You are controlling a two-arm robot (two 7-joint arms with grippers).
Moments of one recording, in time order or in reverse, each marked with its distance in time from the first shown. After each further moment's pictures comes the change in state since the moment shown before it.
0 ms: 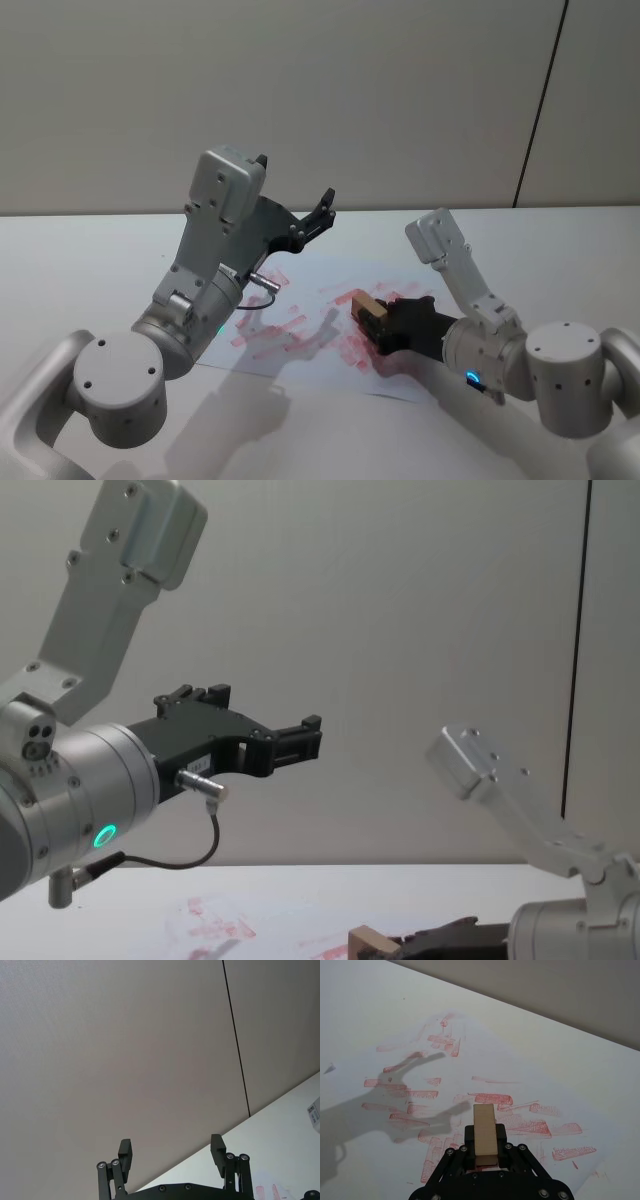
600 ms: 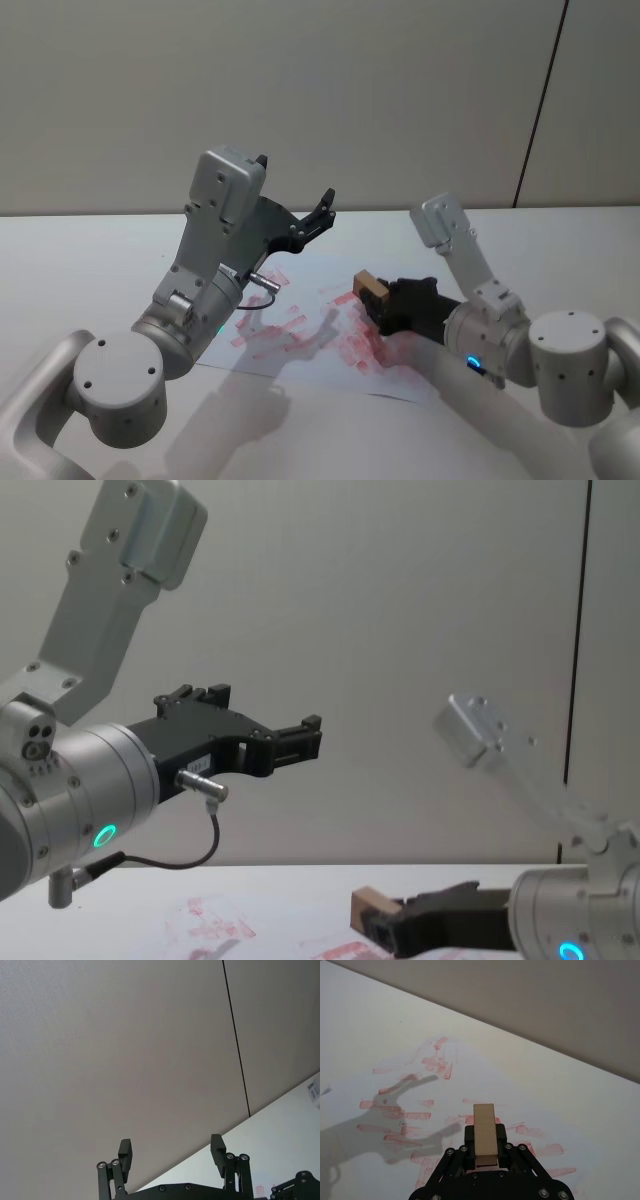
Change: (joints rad) left arm 0.000 0.000 0.000 0.000 0.000 0.000 0.000; right arm 0.012 -0.002 0.006 -0.012 0.002 -0.031 -0.021
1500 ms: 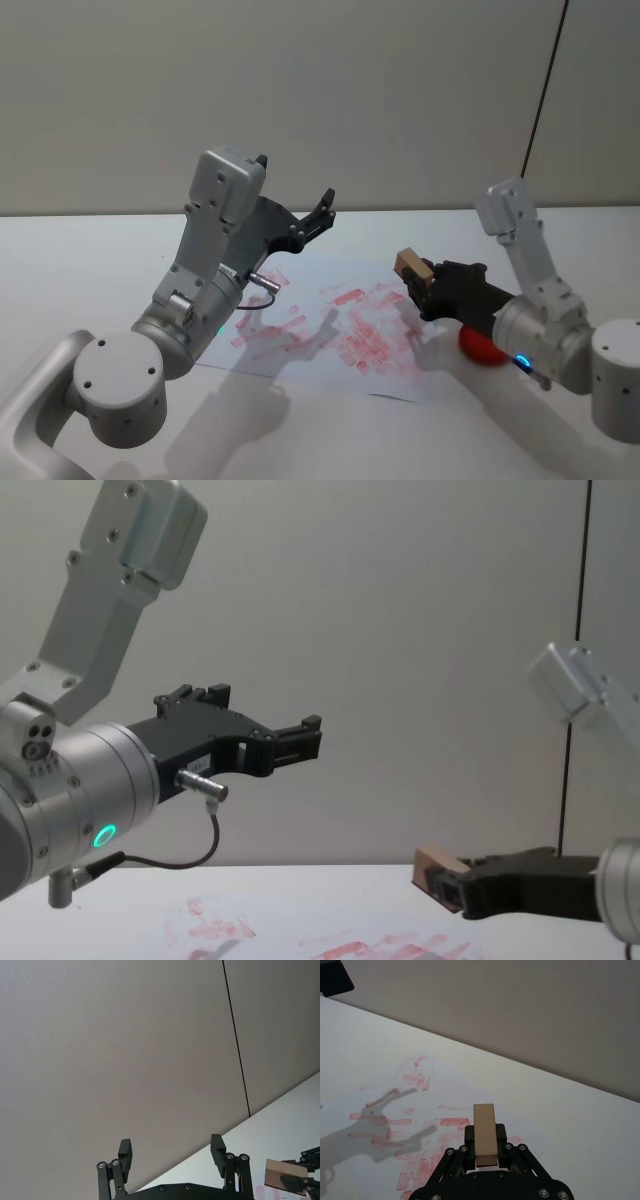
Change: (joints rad) left arm 0.000 0.000 0.000 0.000 0.000 0.000 0.000; right arm -0.102 0.090 0.055 -0.193 0.090 0.000 -0.066
